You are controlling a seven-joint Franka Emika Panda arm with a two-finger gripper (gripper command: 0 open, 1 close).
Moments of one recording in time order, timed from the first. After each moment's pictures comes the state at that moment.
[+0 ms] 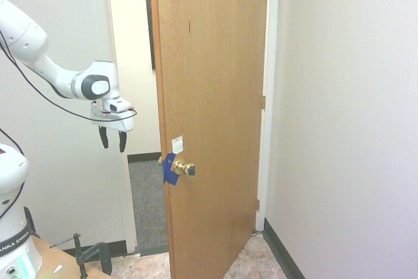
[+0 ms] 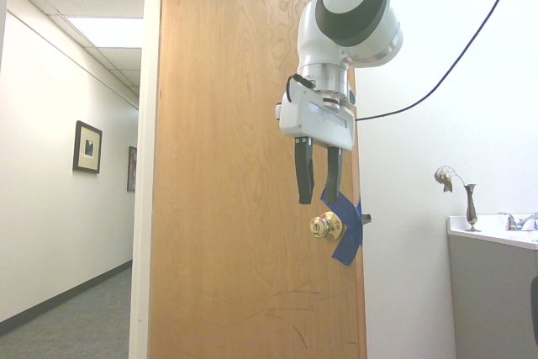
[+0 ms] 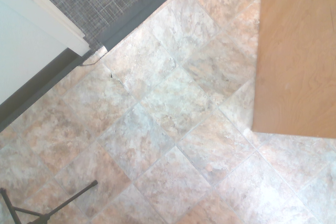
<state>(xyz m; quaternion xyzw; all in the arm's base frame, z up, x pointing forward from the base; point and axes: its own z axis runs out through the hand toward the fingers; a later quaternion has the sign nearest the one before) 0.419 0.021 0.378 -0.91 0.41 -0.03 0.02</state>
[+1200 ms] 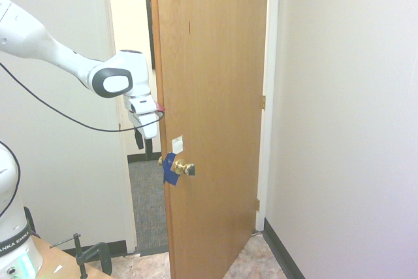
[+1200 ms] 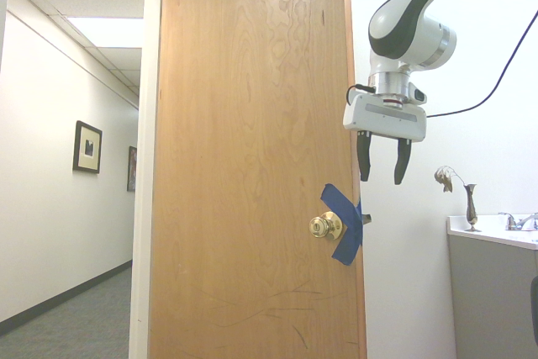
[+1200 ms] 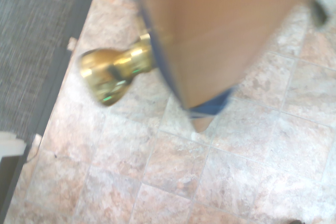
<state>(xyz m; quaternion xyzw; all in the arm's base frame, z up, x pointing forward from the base) 0.354 -0.186 0.418 -0.77 0.64 -0.05 0.05</state>
